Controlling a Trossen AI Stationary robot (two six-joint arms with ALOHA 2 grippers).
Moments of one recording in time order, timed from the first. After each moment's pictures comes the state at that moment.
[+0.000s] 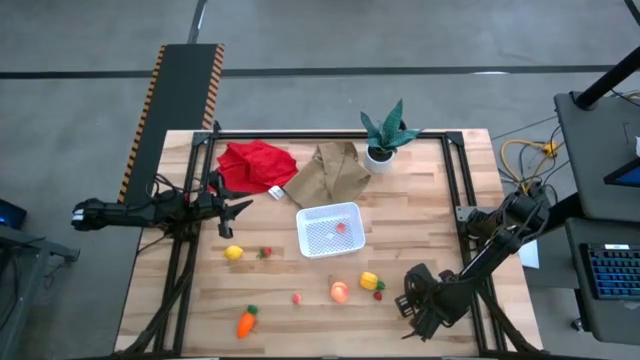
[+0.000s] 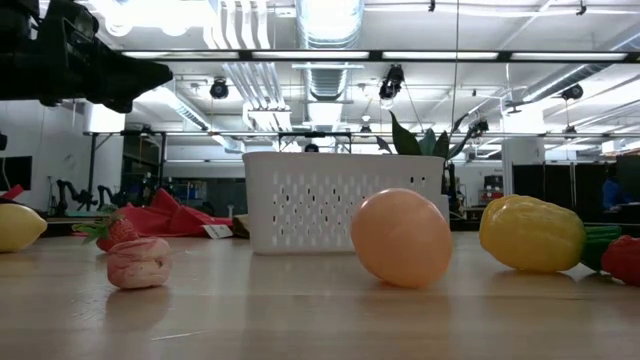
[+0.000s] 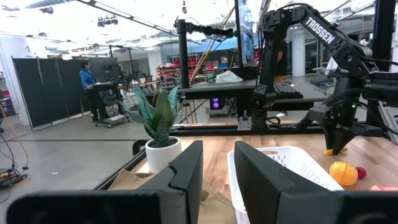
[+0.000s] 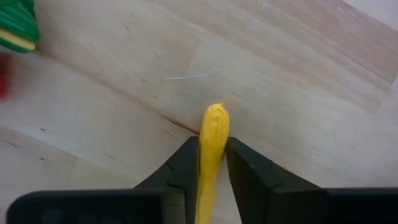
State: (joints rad) left arm -0.03 0.13 0.00 0.23 -0.26 0.13; right arm 0.89 1.78 0.99 -0.87 0.15 2.01
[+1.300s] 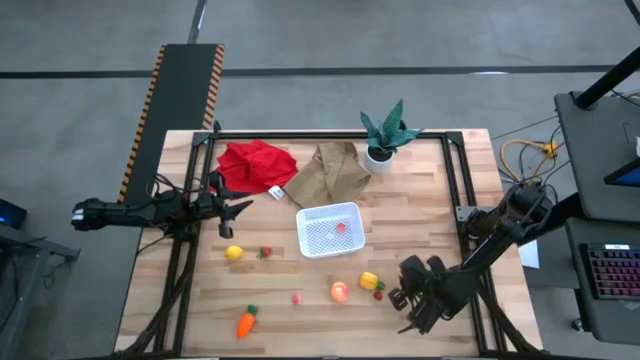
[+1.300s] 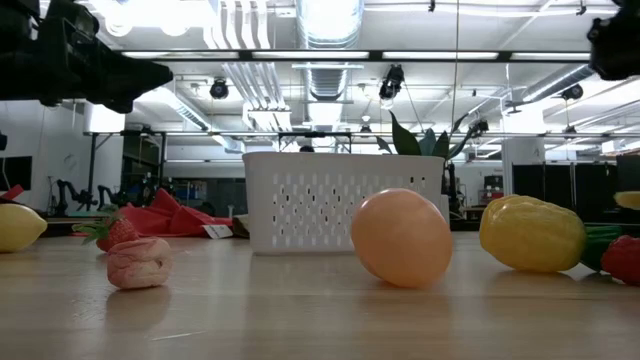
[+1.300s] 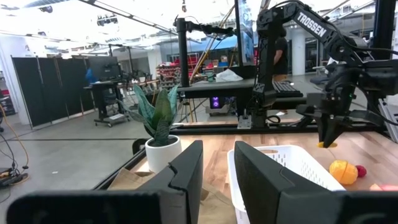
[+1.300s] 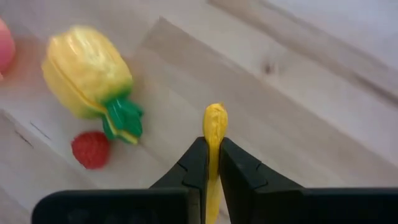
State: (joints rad) left arm -0.03 0.14 0.00 0.23 -0.26 0.13; right arm 0.83 1.70 0.99 -0.87 0.47 1.81
